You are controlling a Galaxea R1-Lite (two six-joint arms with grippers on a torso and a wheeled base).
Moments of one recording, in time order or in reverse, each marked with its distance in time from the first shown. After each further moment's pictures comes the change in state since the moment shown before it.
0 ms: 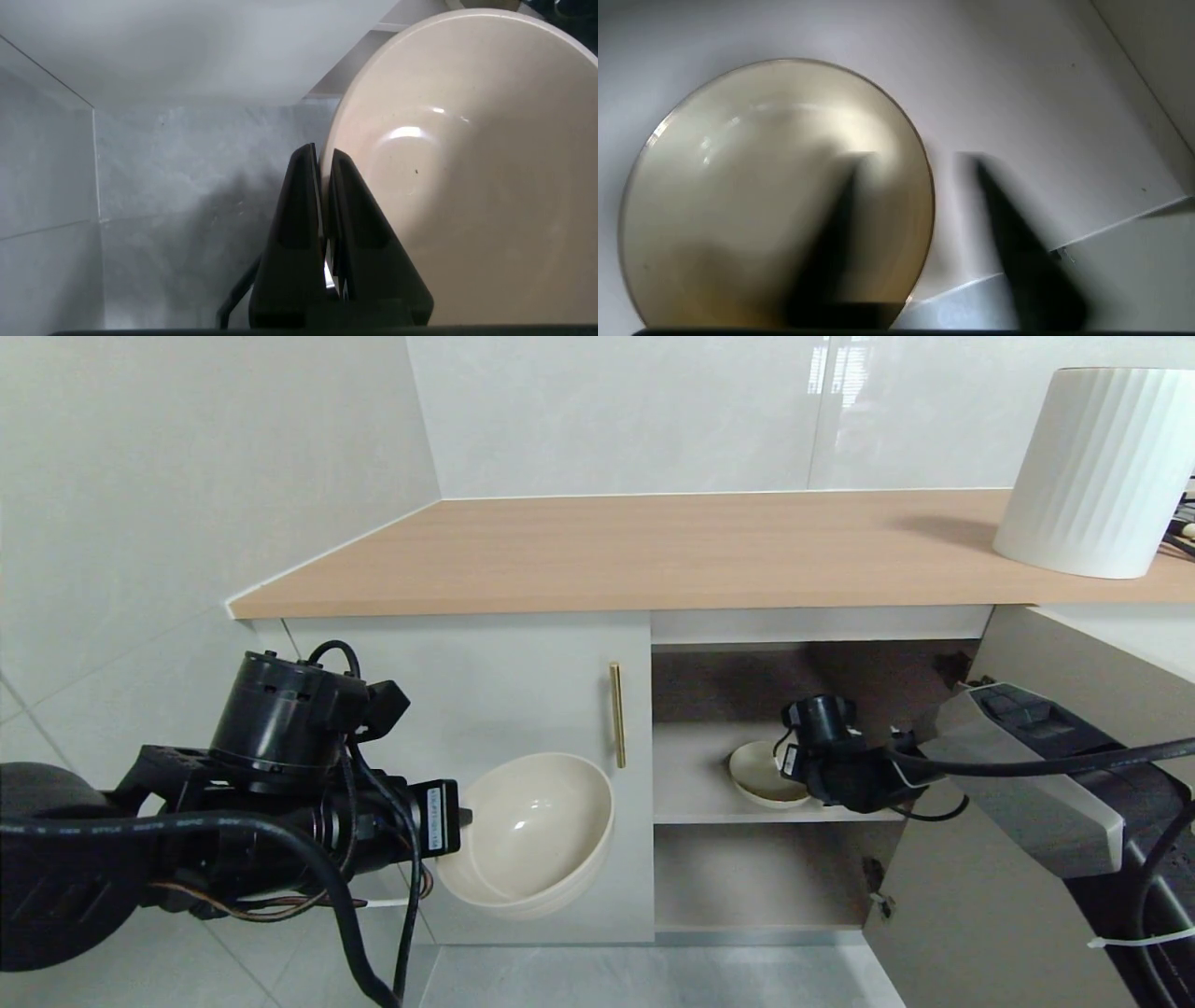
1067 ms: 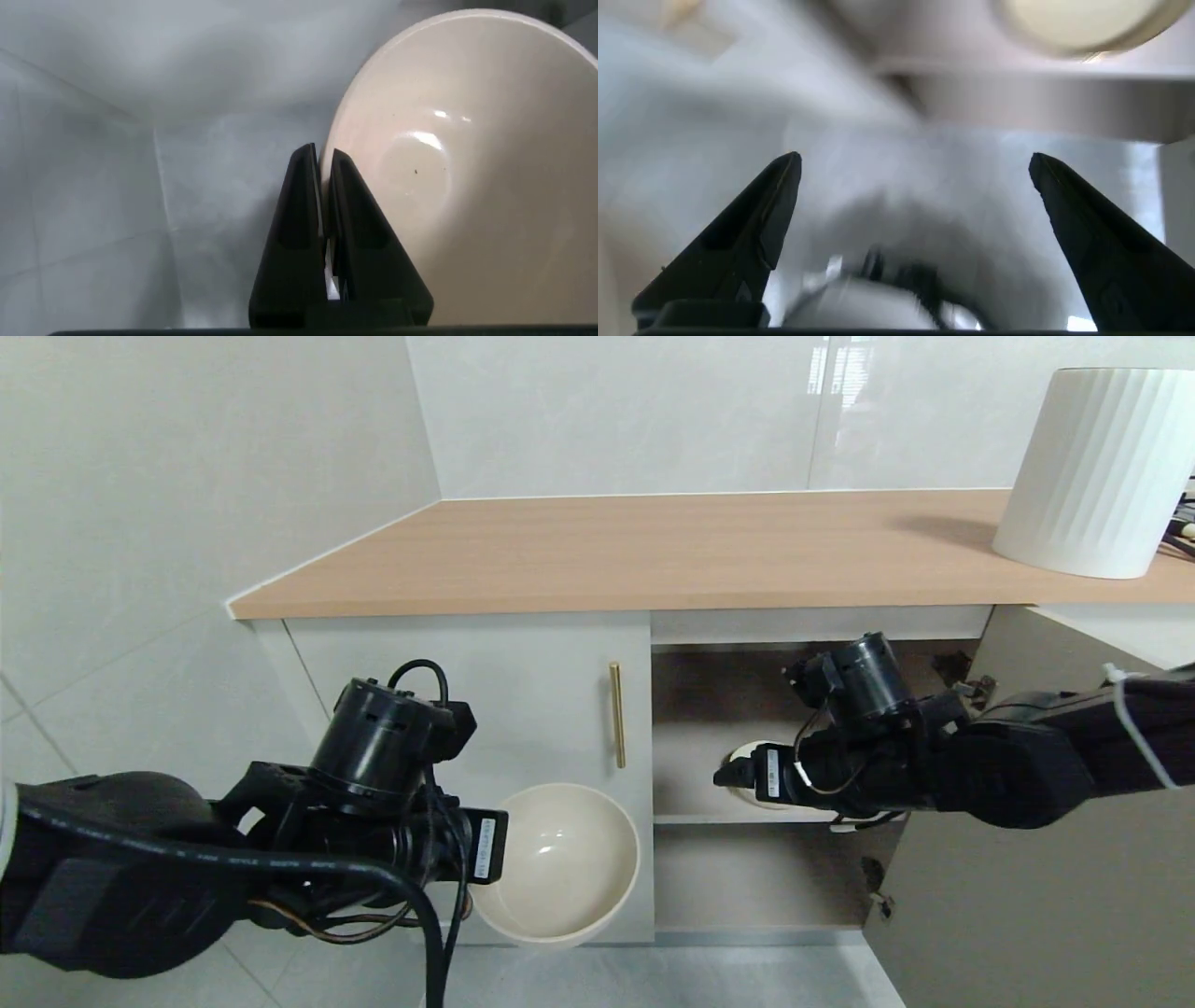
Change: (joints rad) left arm -0.129 0.100 -0.016 -0.037 0.183 0.138; right arm 0.275 -0.677 0.489 0.228 0.467 -0.006
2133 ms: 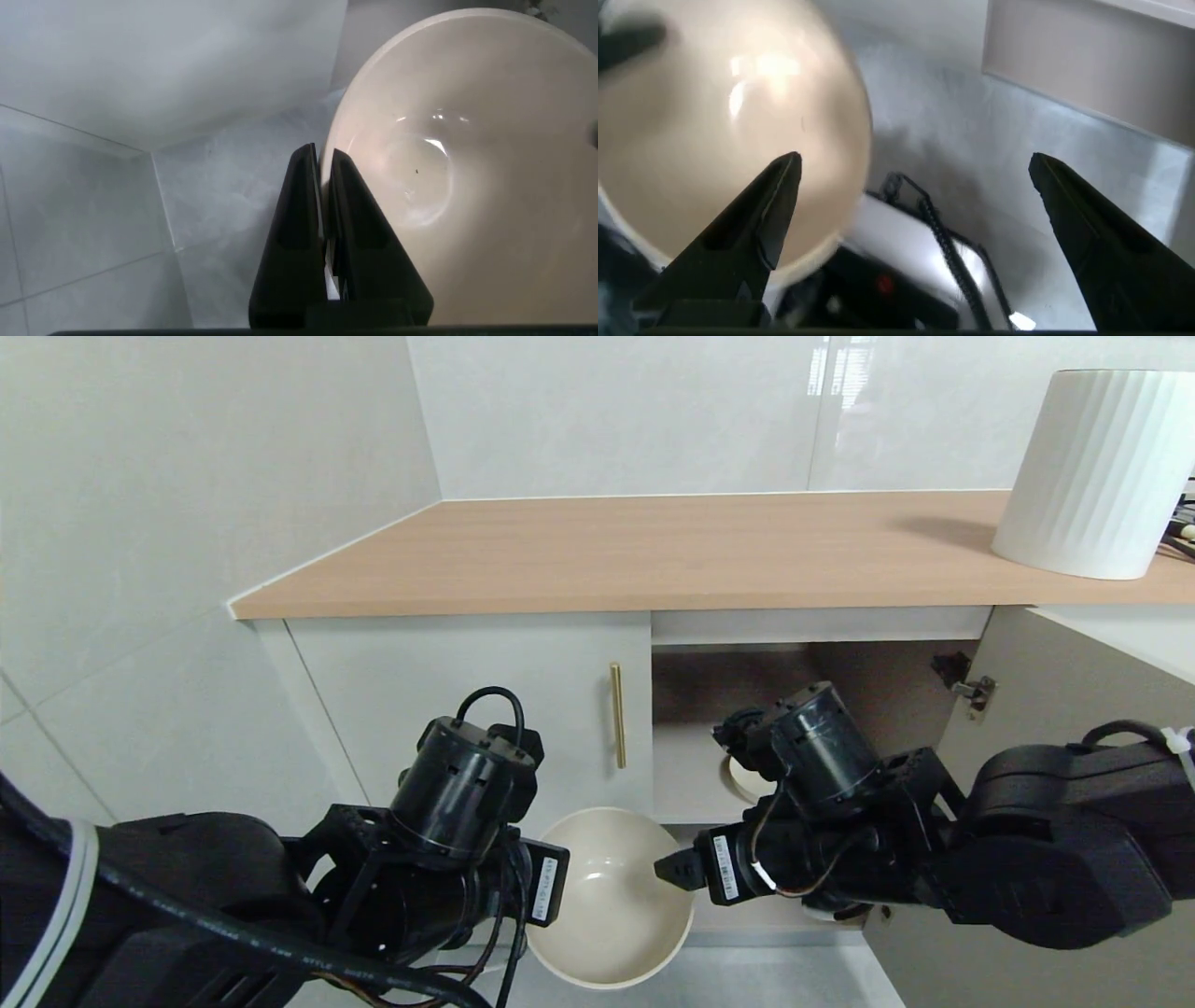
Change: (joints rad) left arm -0.169 0.047 0.011 -0.048 0.112 0.003; right arm 0.239 -0.053 0.073 0.029 -0.054 -0.045
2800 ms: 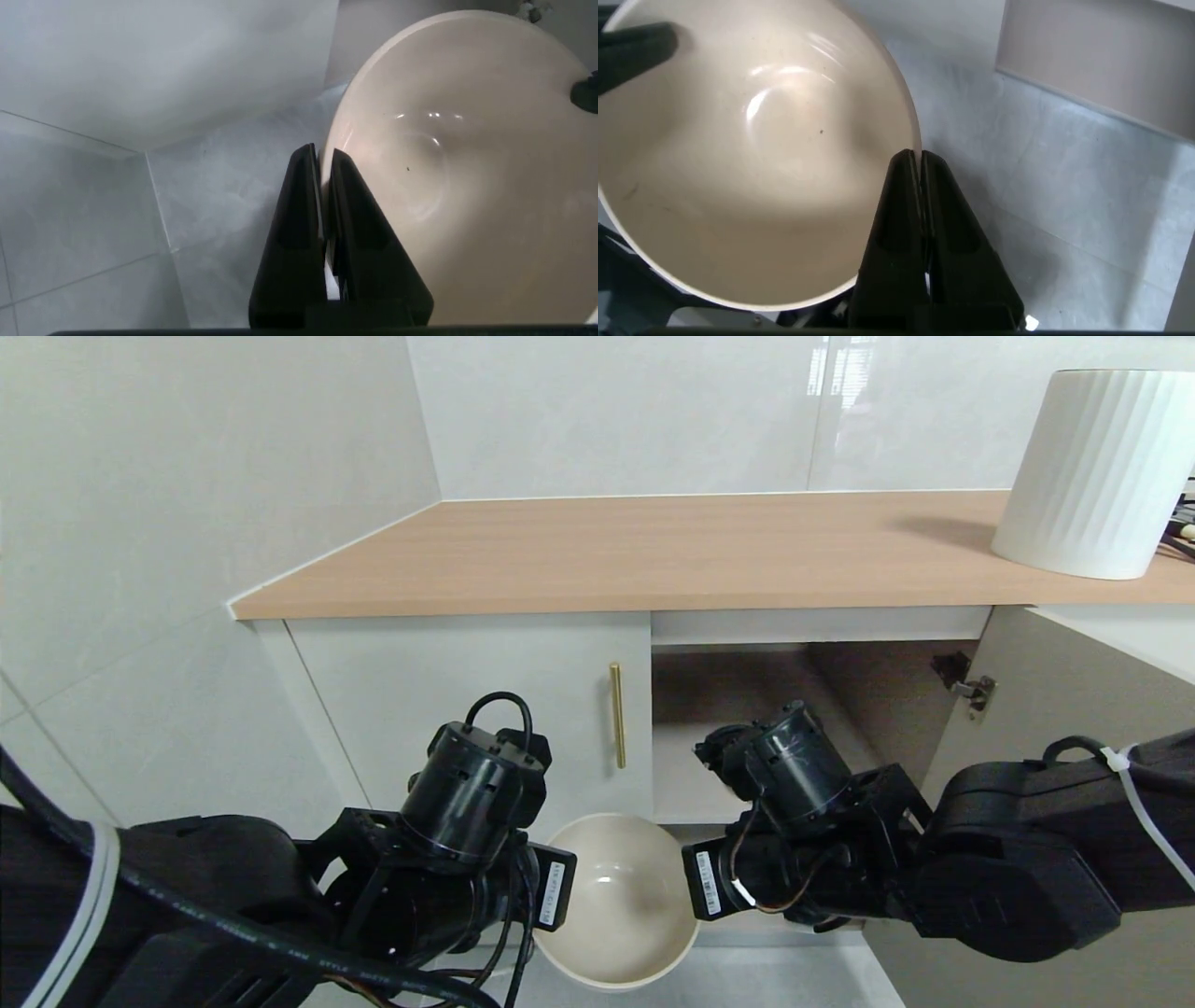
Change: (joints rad) left arm -0.002 0.013 0.000 -0.004 -0.001 -0.001; right arm 0.007 0.043 -0.001 -0.020 0.002 0.005
